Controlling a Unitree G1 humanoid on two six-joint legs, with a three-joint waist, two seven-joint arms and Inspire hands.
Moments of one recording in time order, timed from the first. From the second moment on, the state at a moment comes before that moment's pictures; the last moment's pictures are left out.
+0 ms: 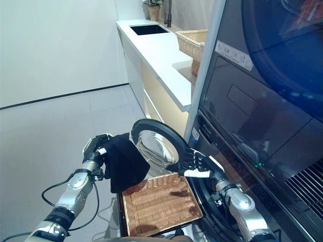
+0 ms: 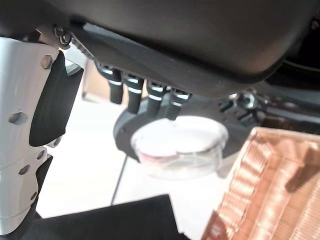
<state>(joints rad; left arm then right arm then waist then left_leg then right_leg) -0.18 0.37 -0.20 0.56 -0.50 -0.25 0.03 0.09 -0.54 0.21 0.30 0.48 -0.09 0.28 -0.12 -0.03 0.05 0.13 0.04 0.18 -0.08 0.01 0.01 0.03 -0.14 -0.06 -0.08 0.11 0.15</state>
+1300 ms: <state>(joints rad) -0.18 0.23 -0.46 0.47 -0.80 -0.22 -0.15 -0.07 -0.49 0.36 0.47 0.44 -0.09 0.21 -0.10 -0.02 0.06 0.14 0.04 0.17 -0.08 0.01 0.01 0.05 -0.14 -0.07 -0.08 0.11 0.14</state>
